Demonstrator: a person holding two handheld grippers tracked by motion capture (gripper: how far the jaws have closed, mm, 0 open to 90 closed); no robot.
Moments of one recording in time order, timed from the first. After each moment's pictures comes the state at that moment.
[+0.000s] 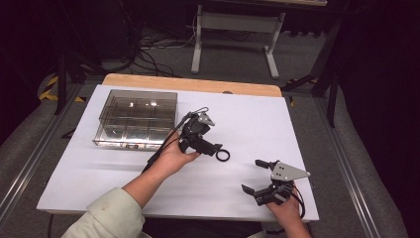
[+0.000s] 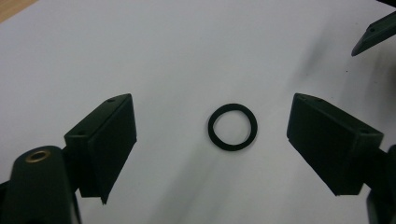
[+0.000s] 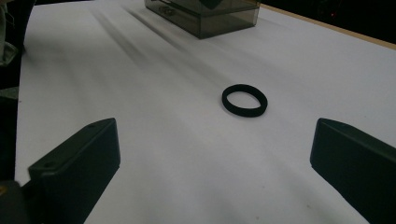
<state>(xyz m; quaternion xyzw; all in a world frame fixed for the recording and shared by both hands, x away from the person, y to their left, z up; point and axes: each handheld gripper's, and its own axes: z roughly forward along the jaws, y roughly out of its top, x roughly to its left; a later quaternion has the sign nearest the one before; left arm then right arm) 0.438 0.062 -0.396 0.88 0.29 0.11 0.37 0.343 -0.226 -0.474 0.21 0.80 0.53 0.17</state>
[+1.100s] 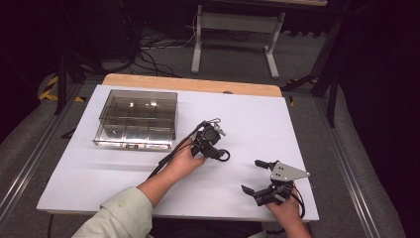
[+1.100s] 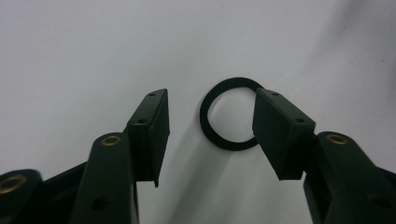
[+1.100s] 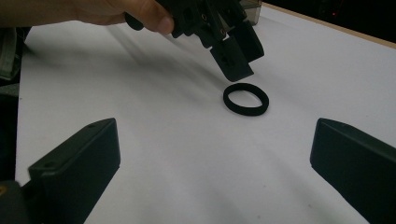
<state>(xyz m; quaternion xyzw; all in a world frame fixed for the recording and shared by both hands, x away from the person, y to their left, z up) 0.455 0.030 -0.443 0.91 0.27 0.09 0.30 0.343 -0.225 -0.474 0.21 0.80 0.53 0.17</state>
